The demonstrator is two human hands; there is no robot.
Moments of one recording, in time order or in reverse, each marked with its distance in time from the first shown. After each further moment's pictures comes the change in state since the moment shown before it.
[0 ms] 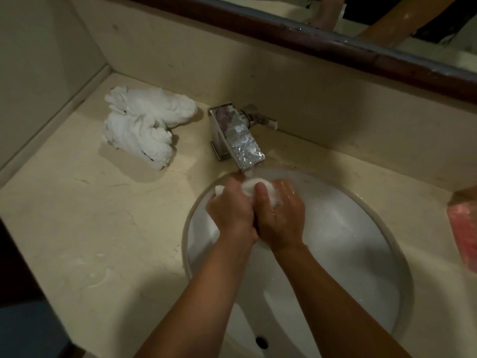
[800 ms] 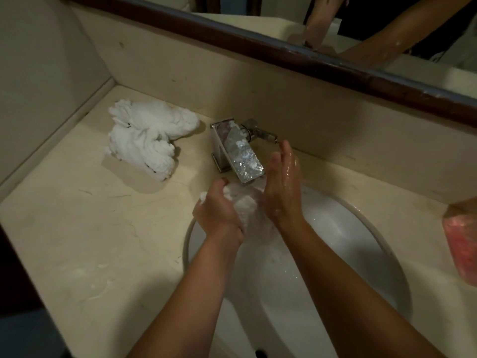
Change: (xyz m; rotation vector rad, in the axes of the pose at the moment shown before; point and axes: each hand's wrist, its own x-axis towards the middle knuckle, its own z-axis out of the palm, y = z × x) left_hand 0.018 0.022 -0.001 -0.137 0.086 0.018; right_hand 0.062 -0.024 0.001 0.172 -0.156 0.171
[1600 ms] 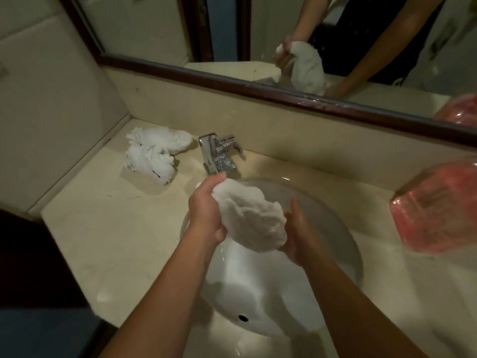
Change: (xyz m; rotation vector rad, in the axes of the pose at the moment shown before) left_hand -0.100 0.032 -0.043 0.103 -0.554 -0.039; right_hand -0.083 0.040 -0.101 0.618 -0.263 0.871
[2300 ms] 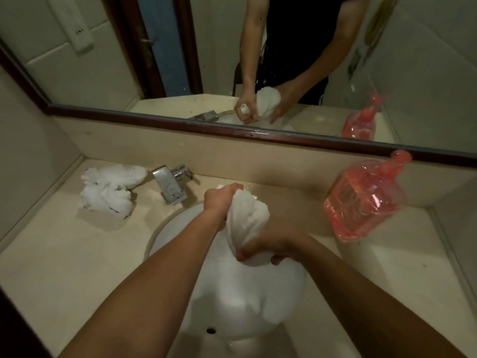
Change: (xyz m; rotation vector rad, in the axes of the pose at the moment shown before) left_hand 0.015 -0.039 0.116 0.569 -0.038 -0.076; right_hand -0.140 -0.081 -0.034 -0.930 -0.095 -0.179
